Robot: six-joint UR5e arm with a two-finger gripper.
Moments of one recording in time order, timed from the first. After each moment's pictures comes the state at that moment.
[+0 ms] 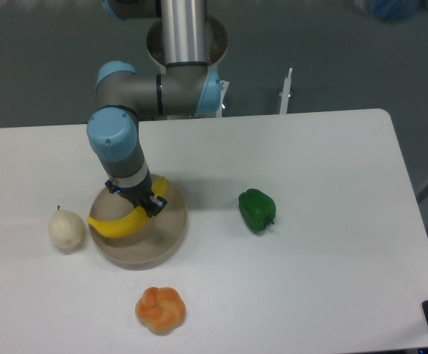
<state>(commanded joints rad) 1.88 -1.94 -1.87 -0.89 1.62 0.65</state>
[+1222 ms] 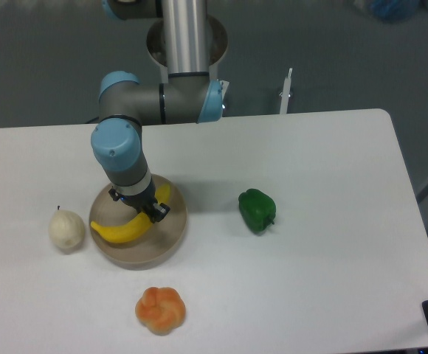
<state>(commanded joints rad) 1.89 -1.96 -1.86 -0.89 1.66 0.67</state>
